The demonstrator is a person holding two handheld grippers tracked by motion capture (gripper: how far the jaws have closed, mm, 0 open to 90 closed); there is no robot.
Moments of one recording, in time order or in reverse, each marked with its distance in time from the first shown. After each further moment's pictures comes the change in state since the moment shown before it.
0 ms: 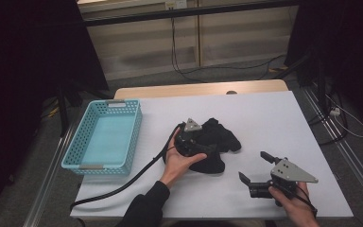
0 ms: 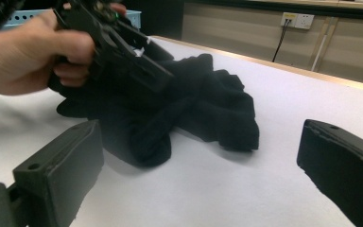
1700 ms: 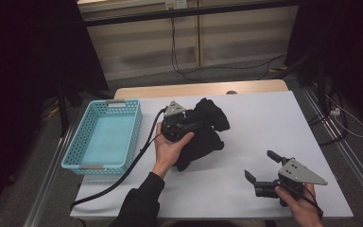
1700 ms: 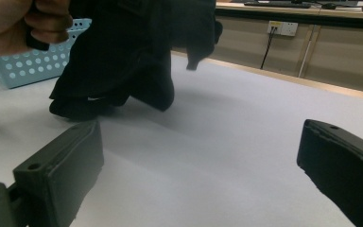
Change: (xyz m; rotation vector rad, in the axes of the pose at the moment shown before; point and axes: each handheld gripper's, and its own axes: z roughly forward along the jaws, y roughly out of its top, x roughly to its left) left arm 0.018 0.032 -0.043 -0.166 0.024 -0.062; right arm -0.008 0.002 -0.013 -0.038 -0.042 0.010
